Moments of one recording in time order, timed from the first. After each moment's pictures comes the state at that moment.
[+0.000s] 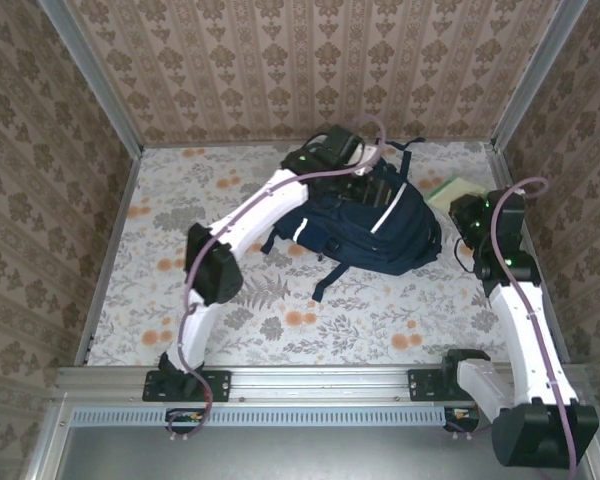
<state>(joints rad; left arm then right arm) -0.83 2.26 2.31 -0.86 0.35 -0.34 -0.10 0.90 0.84 -0.42 0.03 0.95</state>
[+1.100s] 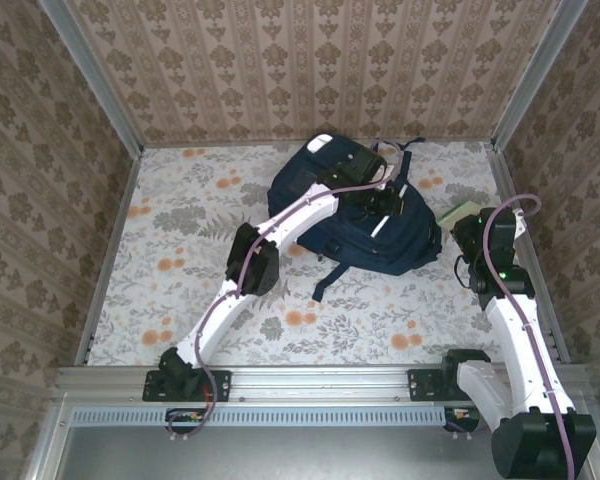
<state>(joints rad) -0.85 2.62 2.54 -0.70 0.49 -0.57 -0.09 0.86 0.73 -0.43 0.15 0.92</state>
